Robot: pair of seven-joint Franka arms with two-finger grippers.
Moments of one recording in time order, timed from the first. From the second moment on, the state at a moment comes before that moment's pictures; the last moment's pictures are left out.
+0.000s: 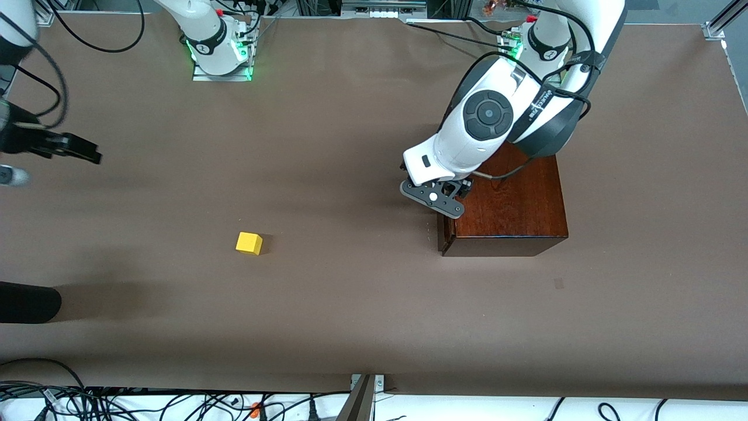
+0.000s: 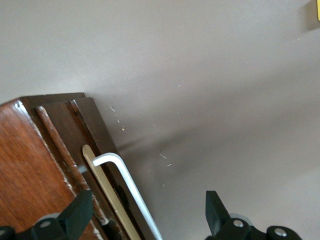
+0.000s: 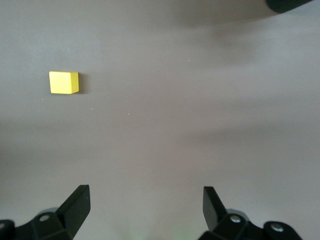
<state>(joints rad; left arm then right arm) -0.34 0.44 -0.29 -1.51 -0.03 1.91 -0.24 0.14 0.12 -0.18 -1.59 -0.01 1.58 0.04</state>
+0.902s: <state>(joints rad) -0.53 0.57 -0.29 -1.57 0.43 1.88 -0.80 0.15 0.12 -0.19 -1.59 -0.02 1.58 0.04</state>
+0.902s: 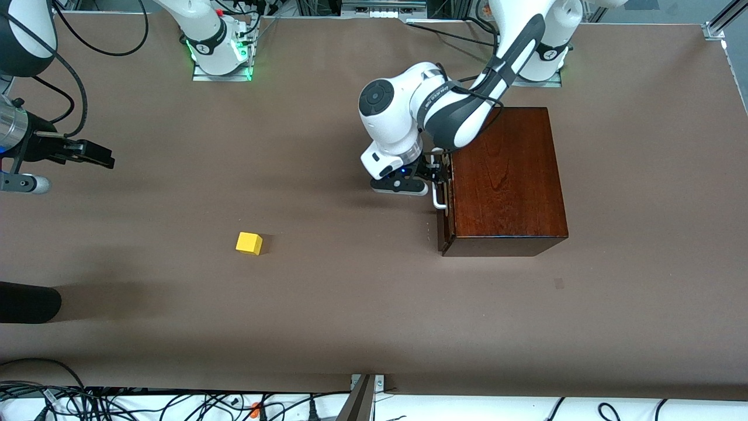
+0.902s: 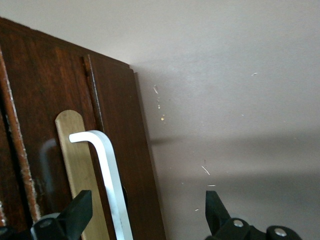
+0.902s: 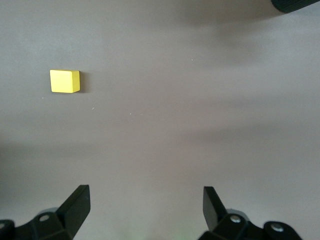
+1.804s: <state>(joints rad) -0.54 0.60 -0.29 -1.58 0.43 1.88 -0.89 0.14 0.12 -0.21 -1.57 -0.01 1.58 0.04</state>
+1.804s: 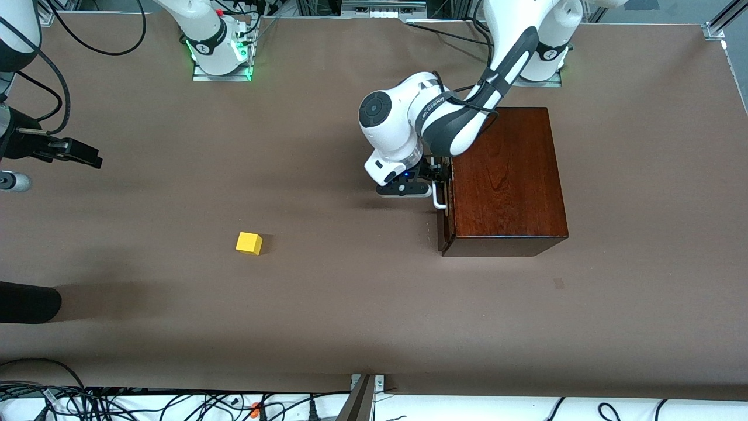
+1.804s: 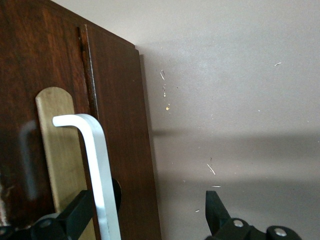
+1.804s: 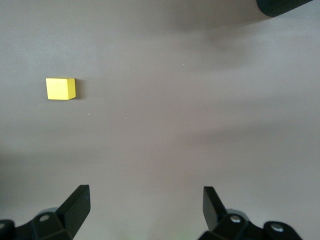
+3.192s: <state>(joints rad) -0.57 0.62 -0.27 -1.55 0.38 1.95 -0.96 0.17 0.15 -0.15 -1.57 -0.01 1.63 0.14</state>
